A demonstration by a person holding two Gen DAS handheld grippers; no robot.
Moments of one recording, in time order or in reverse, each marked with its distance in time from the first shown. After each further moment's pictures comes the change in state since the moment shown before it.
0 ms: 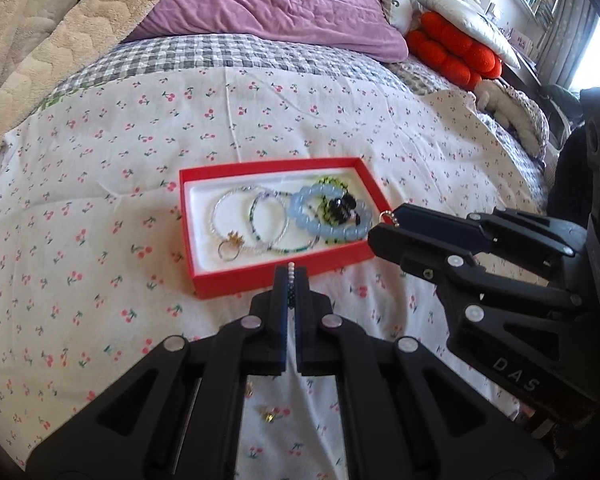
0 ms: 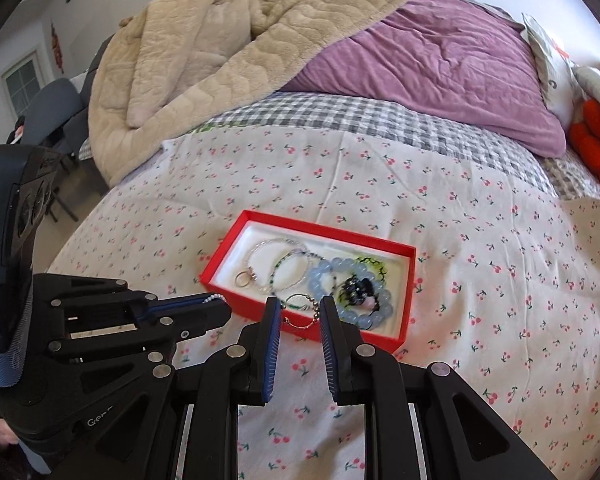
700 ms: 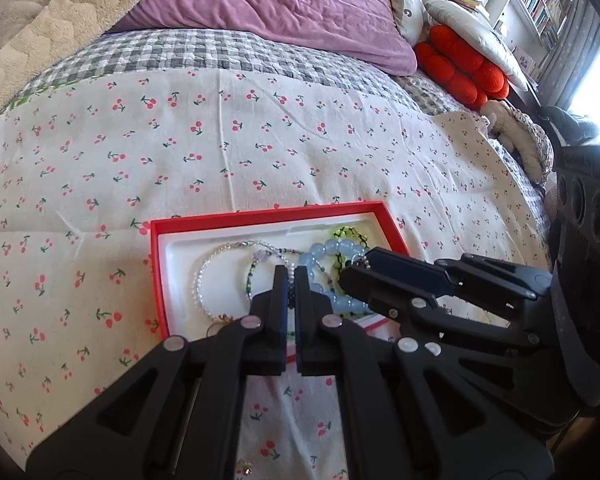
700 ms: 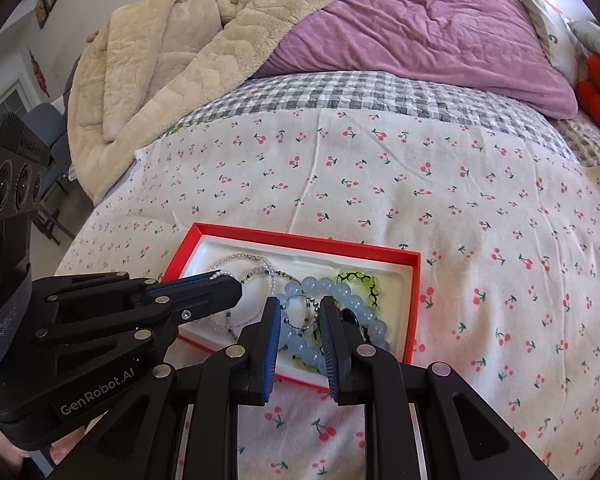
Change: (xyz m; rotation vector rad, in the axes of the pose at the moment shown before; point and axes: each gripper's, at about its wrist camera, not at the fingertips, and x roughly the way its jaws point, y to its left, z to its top) left arm 0.051 0.020 0.037 -0.045 -0.007 -0.059; right arm 0.064 -0.037 0.015 0.101 0.043 0.053
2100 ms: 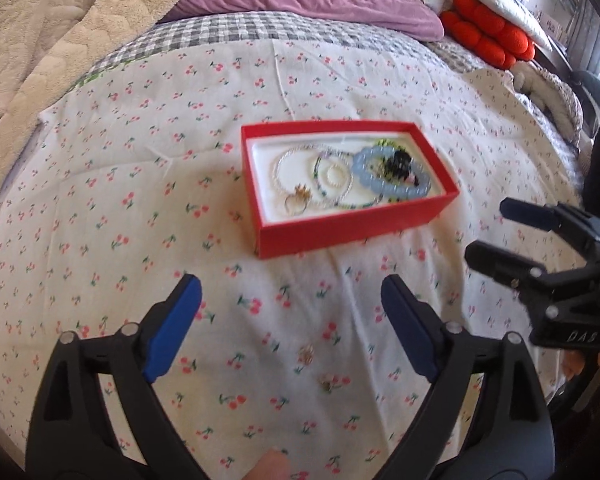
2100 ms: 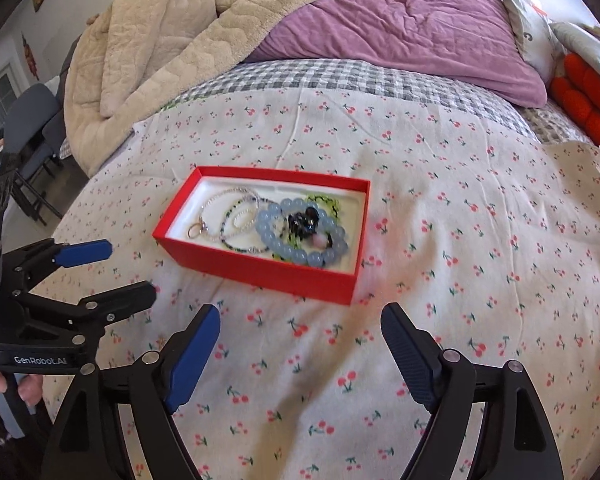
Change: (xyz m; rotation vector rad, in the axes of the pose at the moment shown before) left arm -0.054 0.006 -0.067 0.048 0.069 0.218; right arm -0.057 -0.001 -0.055 -0.022 0.049 -0.090
